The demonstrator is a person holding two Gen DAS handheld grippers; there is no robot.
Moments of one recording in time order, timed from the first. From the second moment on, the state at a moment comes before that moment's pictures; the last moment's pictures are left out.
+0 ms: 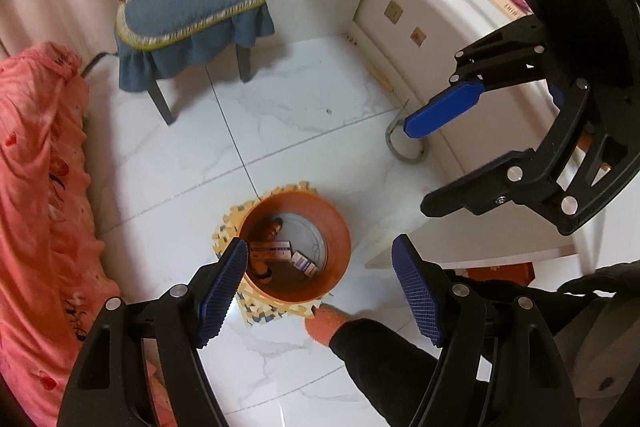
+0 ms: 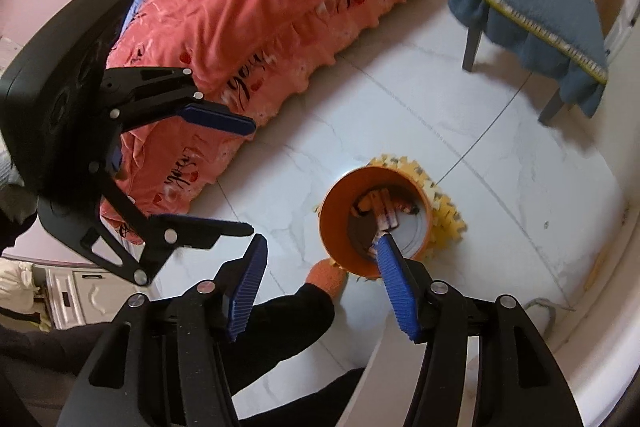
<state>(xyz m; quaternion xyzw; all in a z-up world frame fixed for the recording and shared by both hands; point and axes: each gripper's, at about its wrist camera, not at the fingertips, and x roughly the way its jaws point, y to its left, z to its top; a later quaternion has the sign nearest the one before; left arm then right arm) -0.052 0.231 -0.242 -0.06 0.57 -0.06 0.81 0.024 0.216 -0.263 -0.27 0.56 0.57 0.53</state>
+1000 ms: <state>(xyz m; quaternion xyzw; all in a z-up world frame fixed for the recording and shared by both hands) -0.027 0.045 -0.071 0.11 0.46 -0.15 0.87 0.045 -0.051 -0.044 -0.14 0.44 0.52 0.72</state>
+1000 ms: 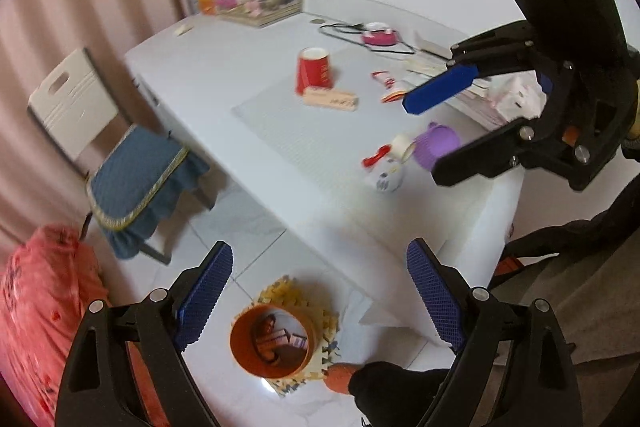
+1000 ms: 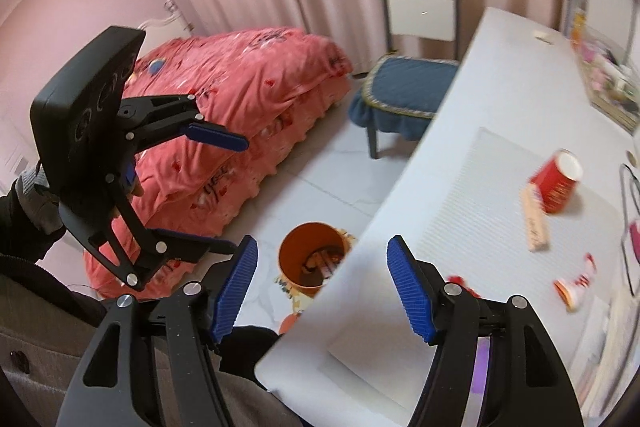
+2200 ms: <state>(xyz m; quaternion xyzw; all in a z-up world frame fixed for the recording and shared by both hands) 0.087 -0.062 -0.166 0.14 0.55 -0.28 0.78 0.130 -0.207 -0.104 -0.06 0.51 0.37 0.78</state>
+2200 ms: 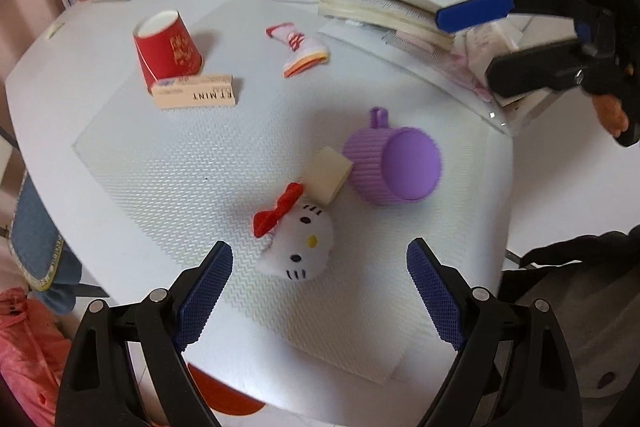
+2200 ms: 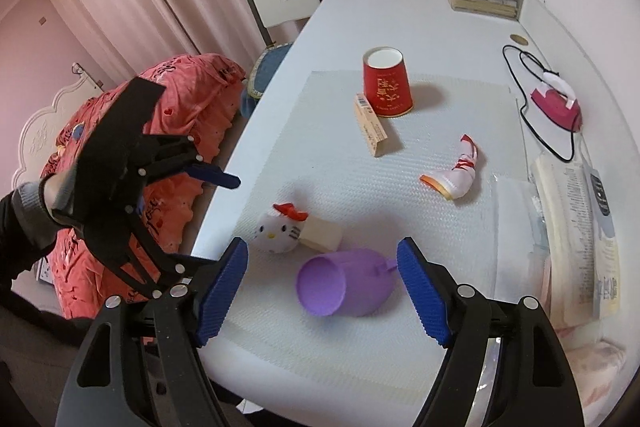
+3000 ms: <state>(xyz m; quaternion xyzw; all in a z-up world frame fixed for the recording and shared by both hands) 0.120 -0.056 -0.198 0.18 0.55 -0.29 0.77 0.193 -0.214 -0.153 -0.04 0.53 0.33 0.78</state>
